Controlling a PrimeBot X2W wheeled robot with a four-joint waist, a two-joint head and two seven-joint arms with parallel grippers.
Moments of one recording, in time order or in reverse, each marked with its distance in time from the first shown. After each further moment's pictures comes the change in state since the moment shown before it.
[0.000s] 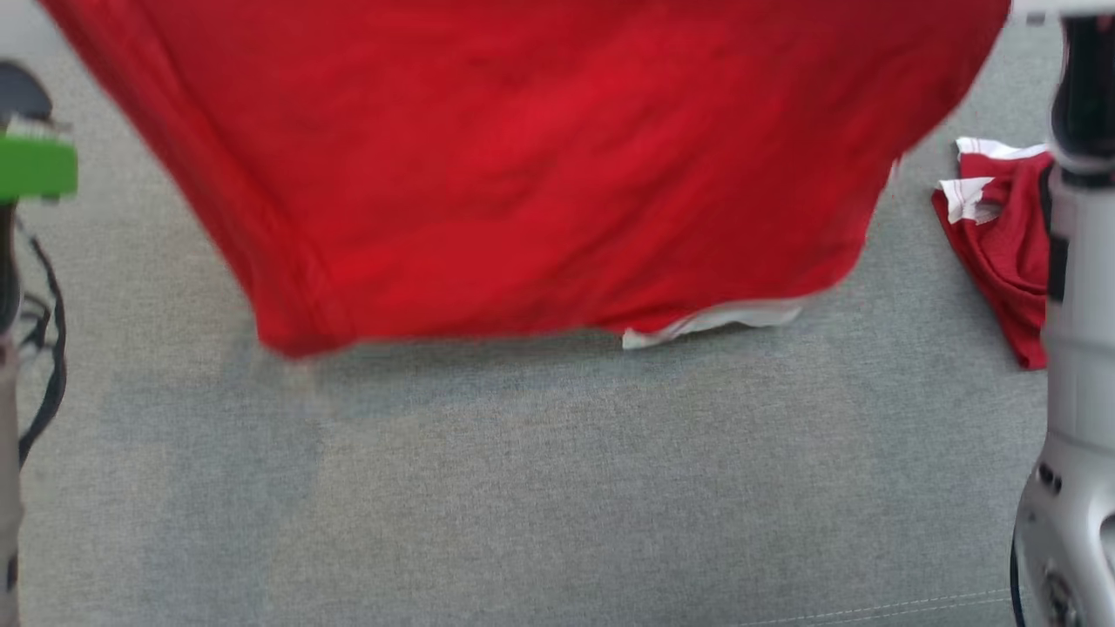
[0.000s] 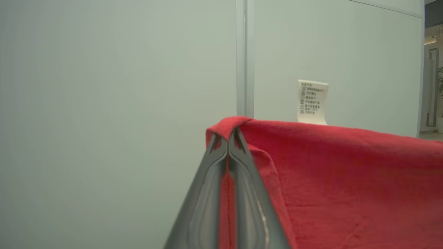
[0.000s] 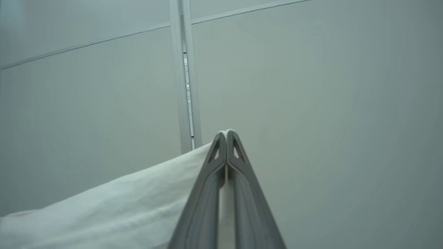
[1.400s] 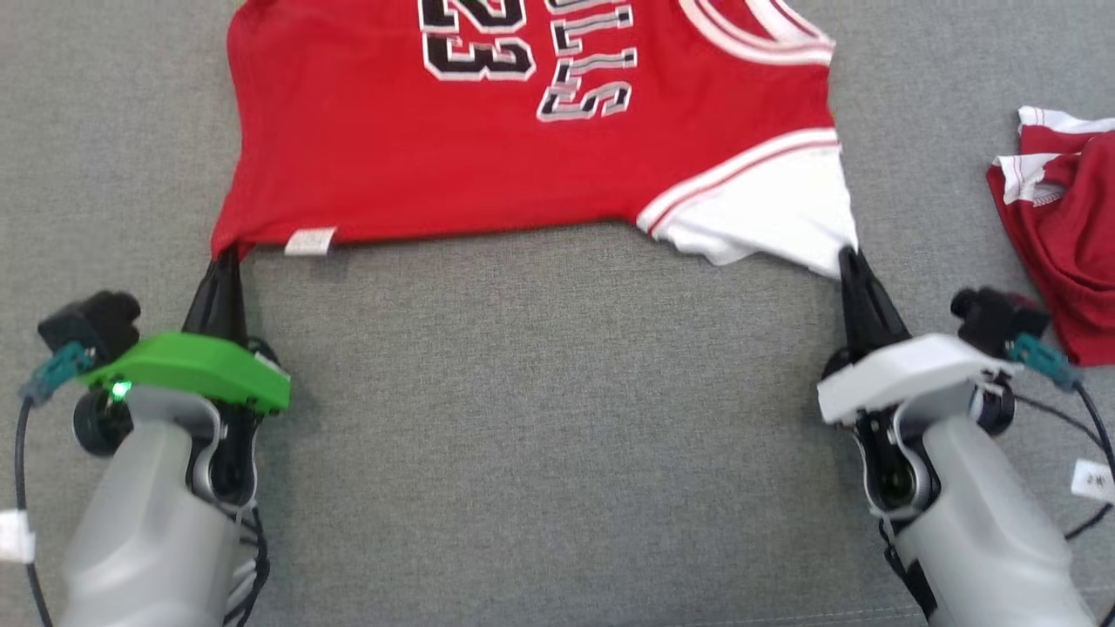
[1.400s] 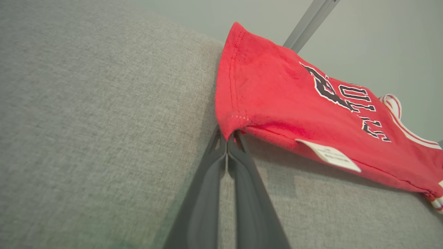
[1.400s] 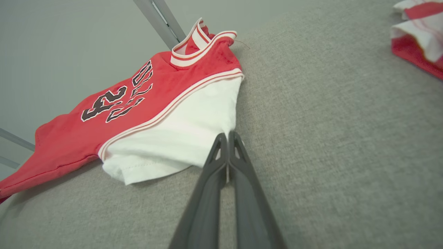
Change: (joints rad) left arm 0.115 -0.225 -0.157 0.890 -0.213 -0.094 -0.266; right arm 0.461 0.026 0.192 0.492 0.344 0.000 -0.158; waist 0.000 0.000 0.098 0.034
